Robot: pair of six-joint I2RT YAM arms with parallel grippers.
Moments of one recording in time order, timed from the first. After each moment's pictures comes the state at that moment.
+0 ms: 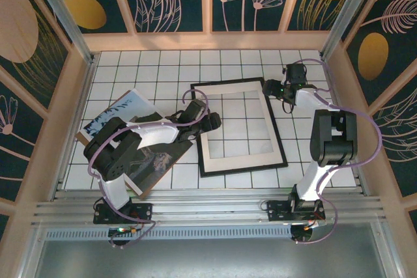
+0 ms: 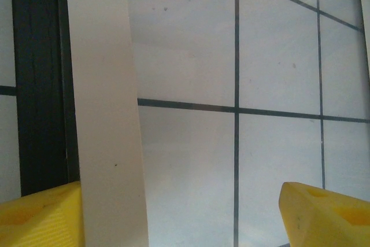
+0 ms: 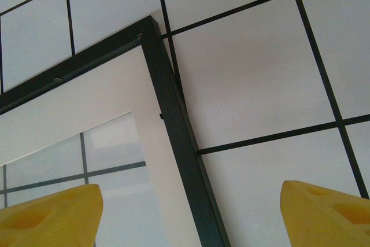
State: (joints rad) left arm -0.75 1.82 1.00 -0.01 -0.04 -0.92; right arm 0.05 1.78 1.18 -0.28 -0.12 0.34
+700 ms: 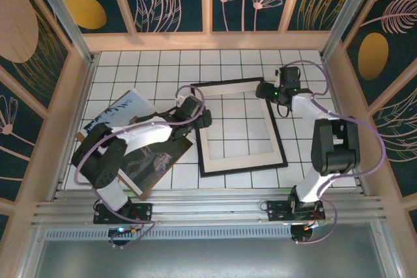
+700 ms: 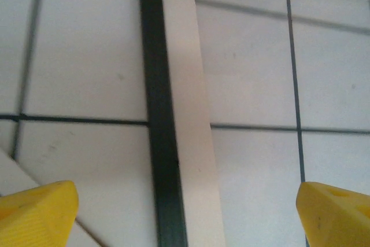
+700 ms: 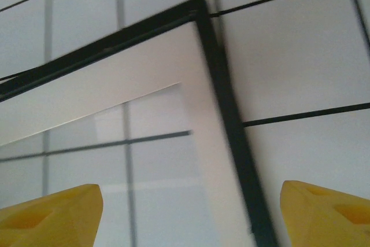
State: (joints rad) left arm -0.71 1.68 1.01 -0.21 -0.26 -0.75; right arm 0.15 1.66 1.09 -0.25 -0.13 0.33
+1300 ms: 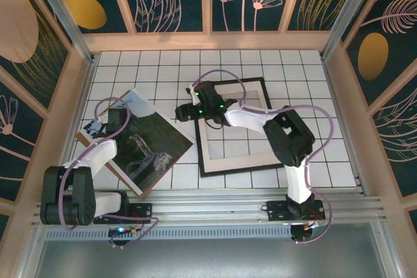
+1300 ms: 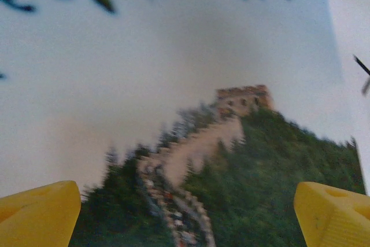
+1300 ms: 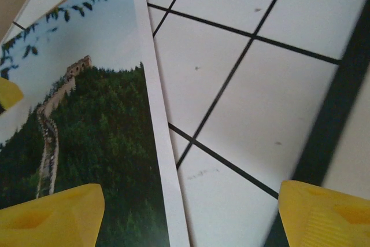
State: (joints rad) left arm -0.02 1.27 0.54 -0.18 -0.20 -0.77; right arm 0.80 2.00 1.37 -0.07 -0.19 0.40
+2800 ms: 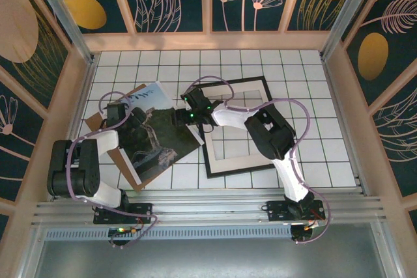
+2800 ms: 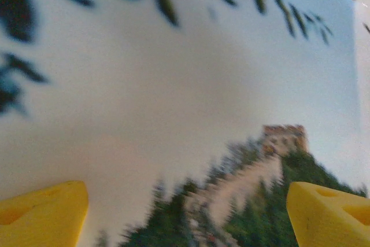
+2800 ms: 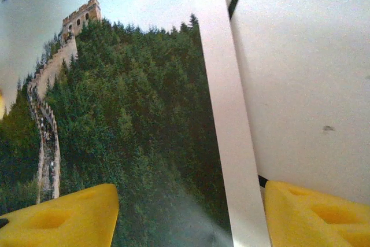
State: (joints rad) left arm 0.01 1.51 0.59 0.11 0.05 -0.74; right arm 0.82 2.18 1.50 -0.15 -0.20 0.57
